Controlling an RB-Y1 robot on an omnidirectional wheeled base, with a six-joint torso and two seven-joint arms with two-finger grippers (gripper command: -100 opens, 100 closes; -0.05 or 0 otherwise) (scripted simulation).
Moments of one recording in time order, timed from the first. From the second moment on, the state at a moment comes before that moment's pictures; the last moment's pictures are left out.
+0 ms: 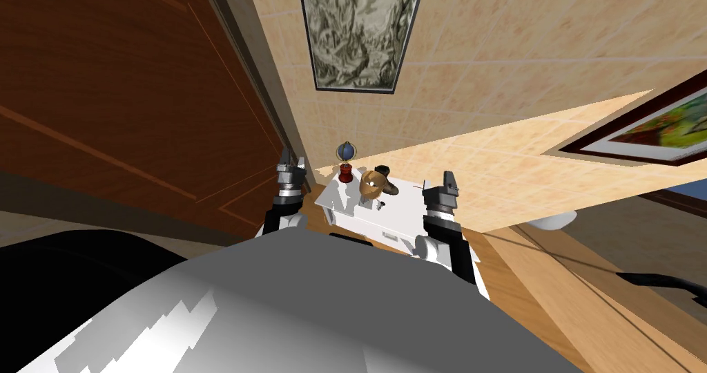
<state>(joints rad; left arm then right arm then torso) 0.52 0.02 -0.02 -2.28 0.12 -0.54 -0.12 0.42 -0.13 -0.07 -2.23 -0.12 -0.26 0.01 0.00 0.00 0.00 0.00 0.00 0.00</state>
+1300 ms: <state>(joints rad) 0.52 0.02 -0.02 -2.28 0.12 -0.54 -0.12 0.26 -0.22 -0.16 -1.93 -0.23 -0.07 -0.30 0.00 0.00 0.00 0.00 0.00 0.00</state>
